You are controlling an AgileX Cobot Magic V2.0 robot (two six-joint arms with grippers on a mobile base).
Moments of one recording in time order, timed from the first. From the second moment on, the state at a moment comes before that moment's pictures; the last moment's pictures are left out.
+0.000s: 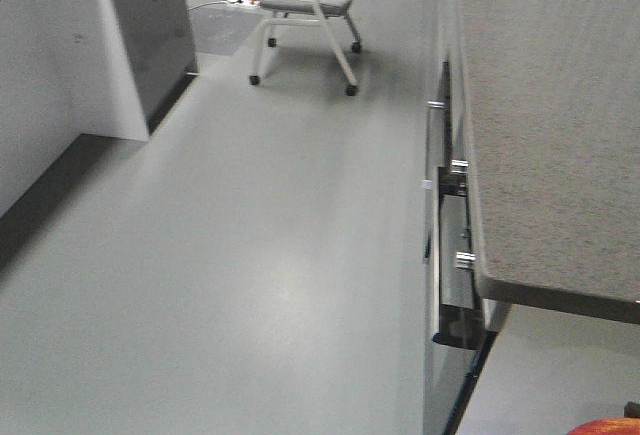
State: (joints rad) left arm -0.02 -0.01 0.03 0.00 0.02 -0.01; right arm 0.01 0.18 -0.55 0.72 1.06 -0.70
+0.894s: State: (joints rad) left arm -0.02 -0.01 0.03 0.00 0.02 -0.01; right arm 0.01 0.18 -0.55 0.72 1.06 -0.70
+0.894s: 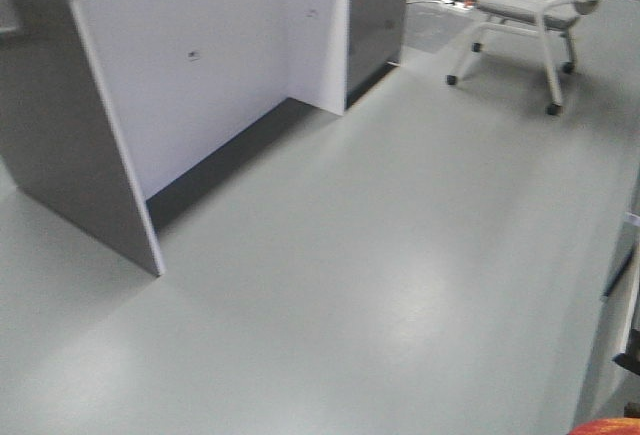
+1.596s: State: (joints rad) left arm -0.02 -0.01 0.03 0.00 0.02 -0.01; right arm 0.01 0.18 -0.55 0.72 1.06 -0.70
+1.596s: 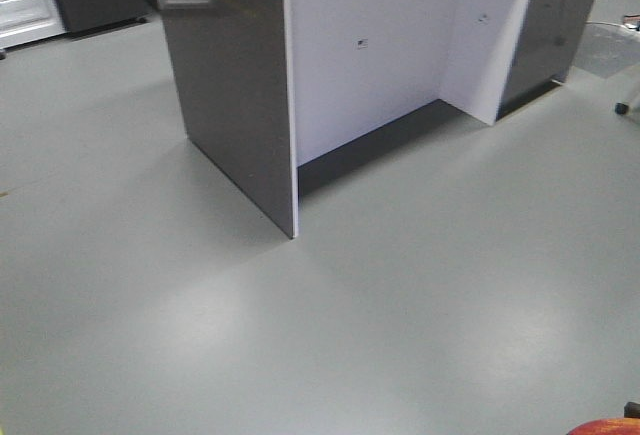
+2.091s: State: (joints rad) left arm -0.02 -0.01 0.03 0.00 0.02 -0.01; right arm 0.01 0.18 -0.55 0.72 1.06 -0.70
